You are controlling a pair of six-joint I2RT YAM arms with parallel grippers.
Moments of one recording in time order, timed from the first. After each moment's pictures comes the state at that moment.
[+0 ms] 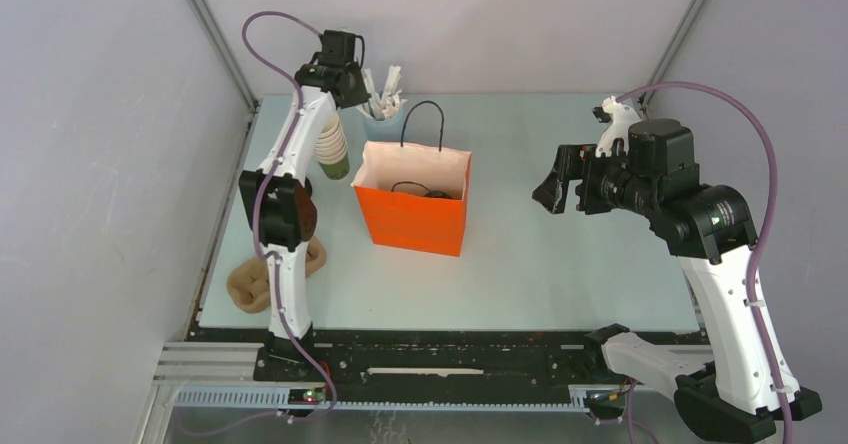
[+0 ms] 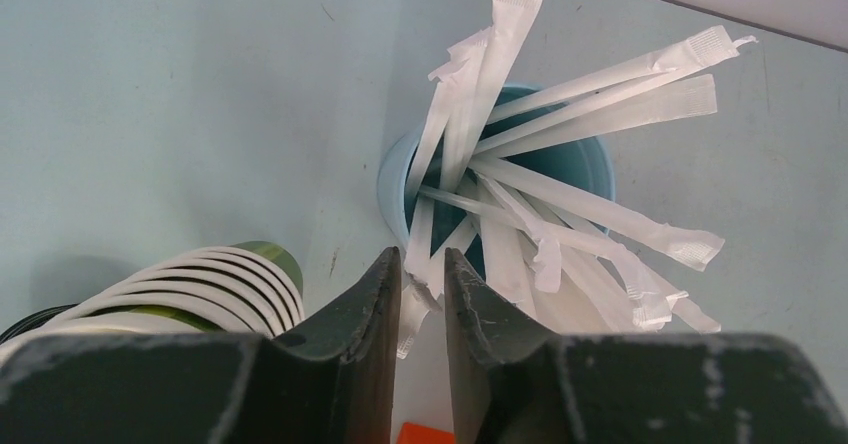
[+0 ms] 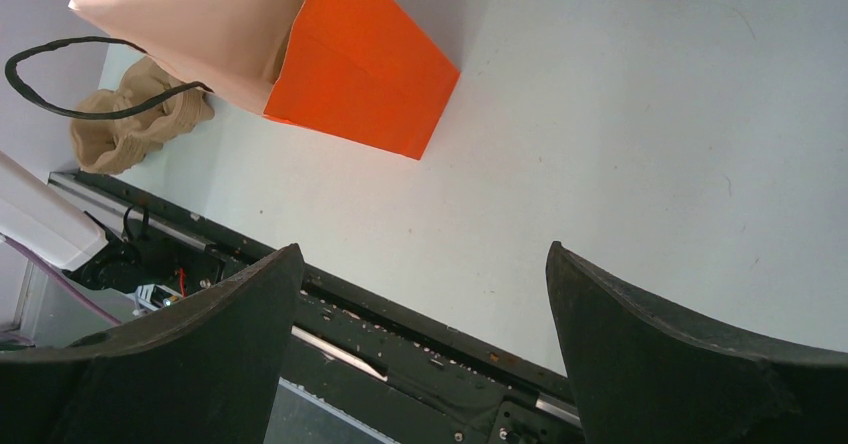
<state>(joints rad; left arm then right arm) -0.21 2.17 2.27 -0.82 -0.17 -0.39 0.35 1.05 1.60 -1.16 -0.17 0.29</state>
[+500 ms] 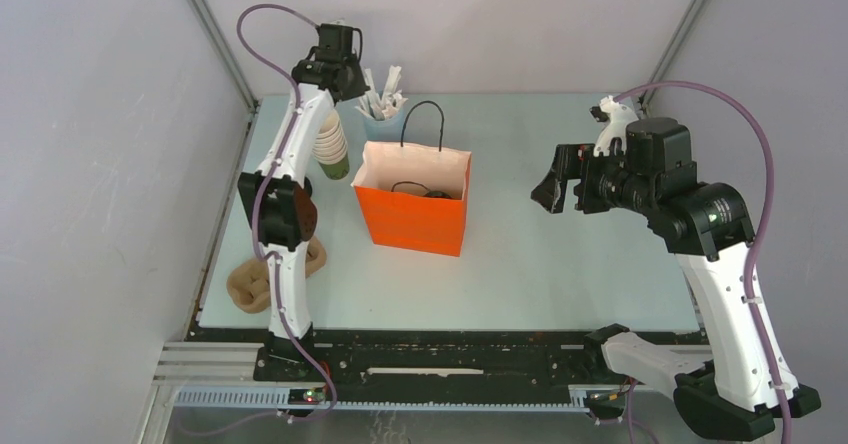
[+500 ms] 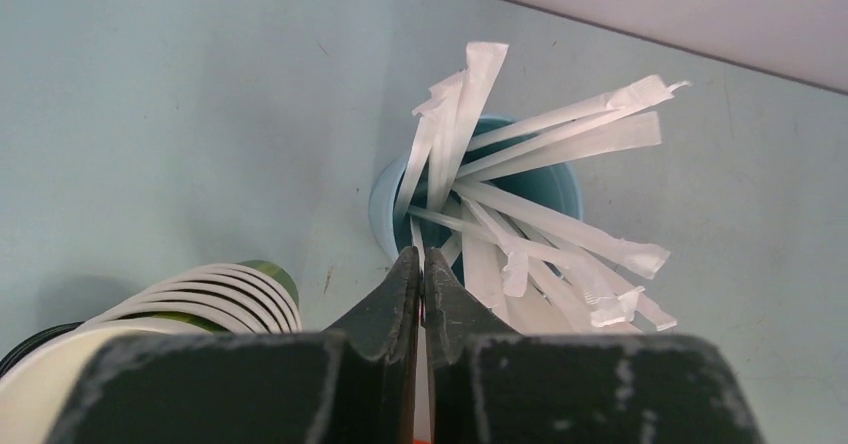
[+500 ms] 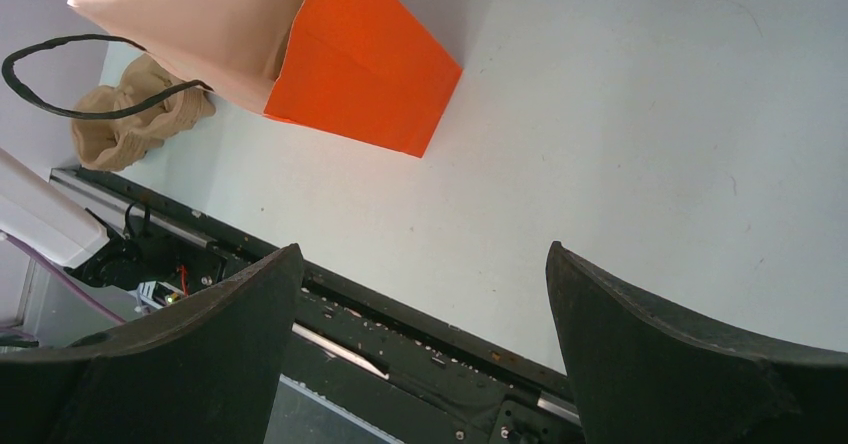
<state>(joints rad) -0.21 2.18 2.32 -0.82 -0.17 -0.38 0.35 1.06 1.60 -1.16 -0.18 0.29</state>
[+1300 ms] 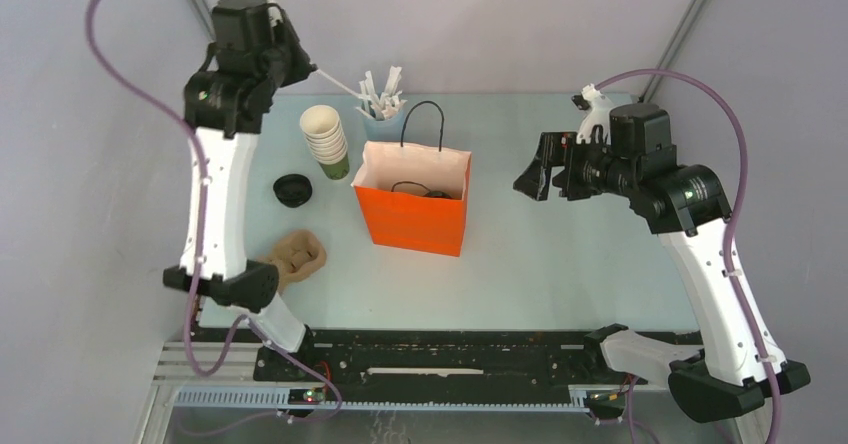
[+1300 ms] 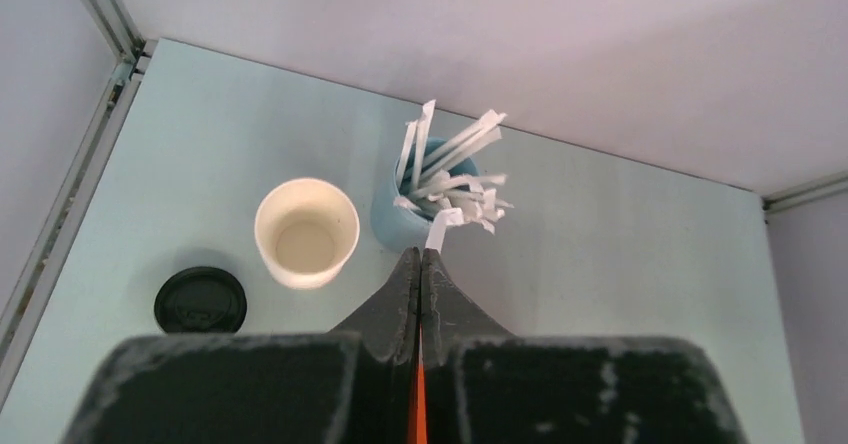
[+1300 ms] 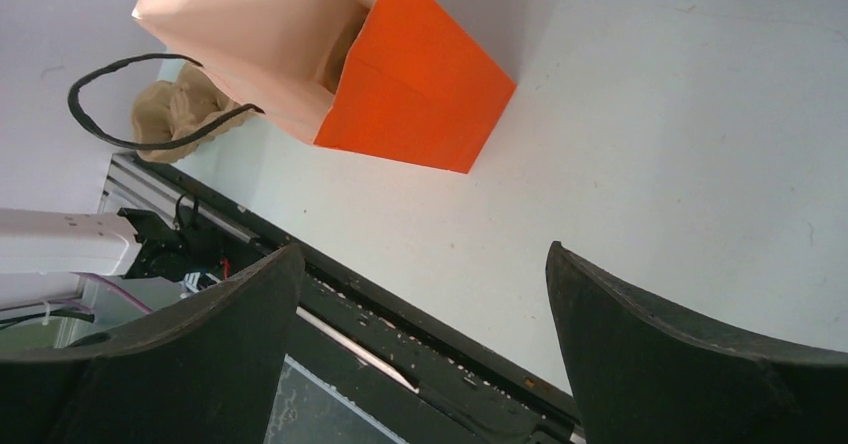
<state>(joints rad) -0.22 1.70 2.36 -1.01 -0.22 -0.37 0.35 1.13 1.59 -1.08 -0.28 0.31</state>
